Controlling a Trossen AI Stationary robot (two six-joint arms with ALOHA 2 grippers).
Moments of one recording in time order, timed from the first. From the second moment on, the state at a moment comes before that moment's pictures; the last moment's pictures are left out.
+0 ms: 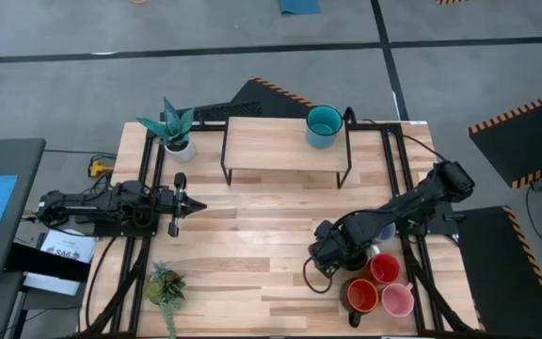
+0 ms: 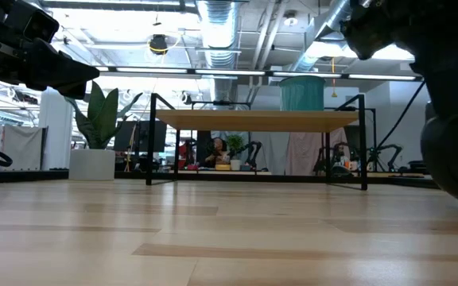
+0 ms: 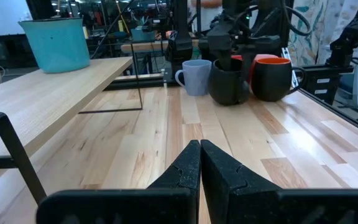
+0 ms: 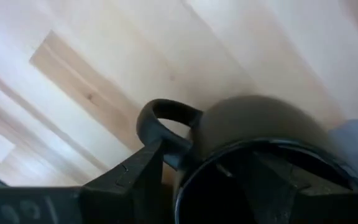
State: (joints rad) left arm -0.01 0.01 0.01 0.02 -0.01 0.06; right arm 0.44 1.68 1.26 -1.11 -0.02 1.20
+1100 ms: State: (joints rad) left arm -0.01 0.01 0.01 0.02 -0.01 0.06; right arm 0.43 1.66 1.25 -1.16 0.14 1.33
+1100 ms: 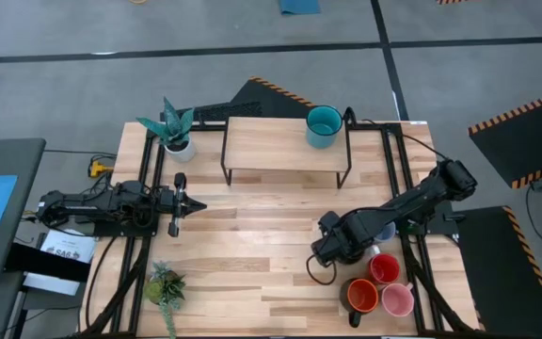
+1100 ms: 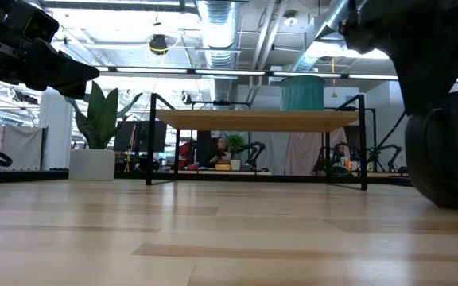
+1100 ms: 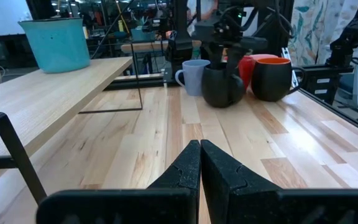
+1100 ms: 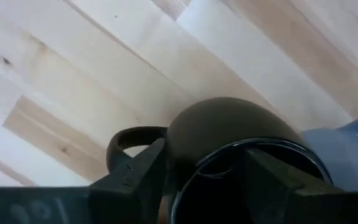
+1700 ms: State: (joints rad) left arm -0.01 0.01 0.01 0.02 -0.01 0.06; right arm 0.43 1.66 1.26 -1.13 0.13 1.23
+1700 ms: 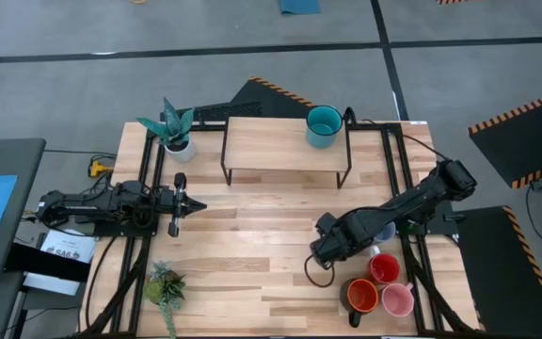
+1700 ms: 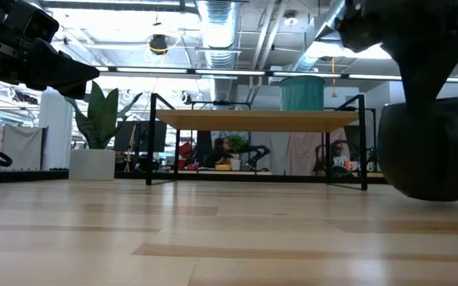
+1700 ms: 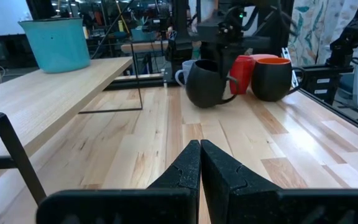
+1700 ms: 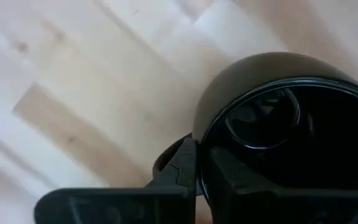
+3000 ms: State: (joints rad) left arm -0.01 0.01 0.01 0.02 -0.01 0.06; right arm -0.20 1.66 1.96 -1.57 0.07 0.28
